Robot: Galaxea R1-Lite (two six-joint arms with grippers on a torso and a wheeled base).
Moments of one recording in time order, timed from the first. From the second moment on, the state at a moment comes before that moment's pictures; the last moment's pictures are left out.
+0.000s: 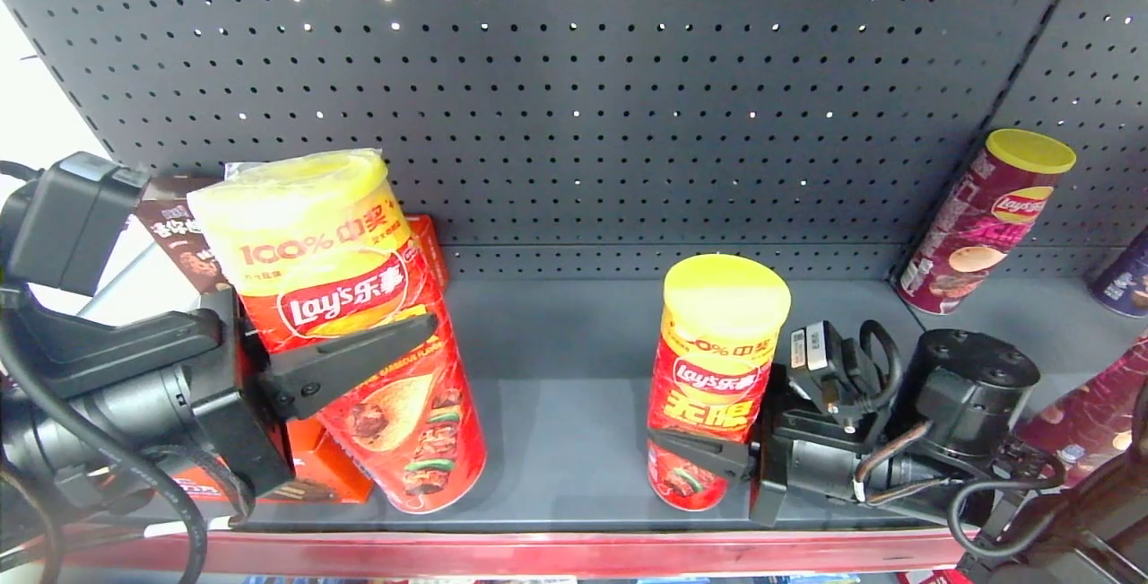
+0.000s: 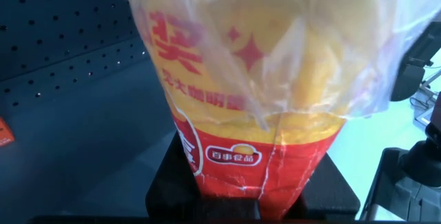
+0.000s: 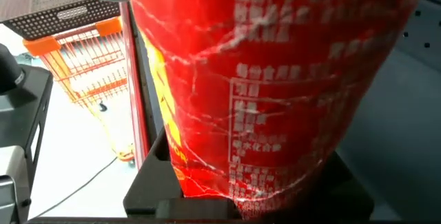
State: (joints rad) left arm -0.40 1.25 -0.50 -0.79 -0.50 -0.13; right arm 0.59 1.88 -0.46 -1.42 0.65 -0.17
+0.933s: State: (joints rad) left arm -0.38 1.24 -0.50 -0.79 -0.50 -0.13; right arm 0.54 1.58 -0.25 -1.40 0.65 -0.17
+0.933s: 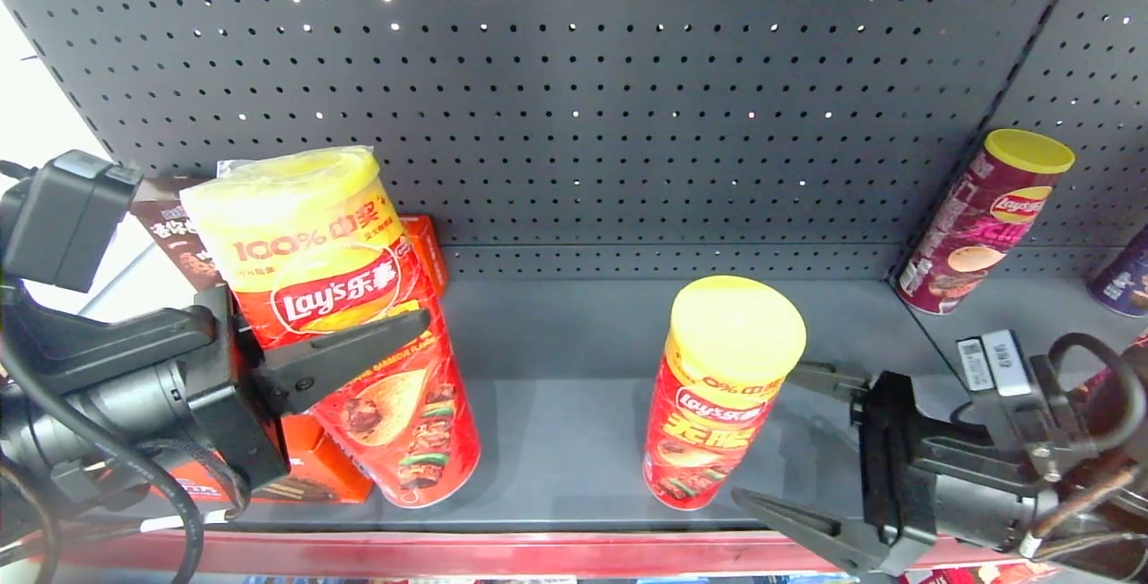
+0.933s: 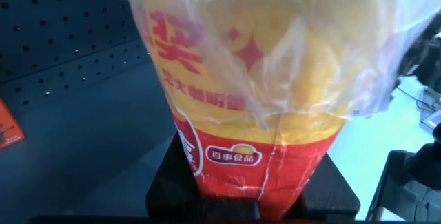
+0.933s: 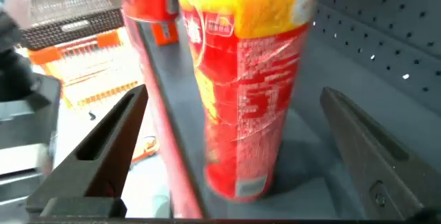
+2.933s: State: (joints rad) left arm -0.49 1.26 -0.48 -0.78 -0.50 -0.09; right arm 0.00 0.02 0.00 0.00 -0.02 0.00
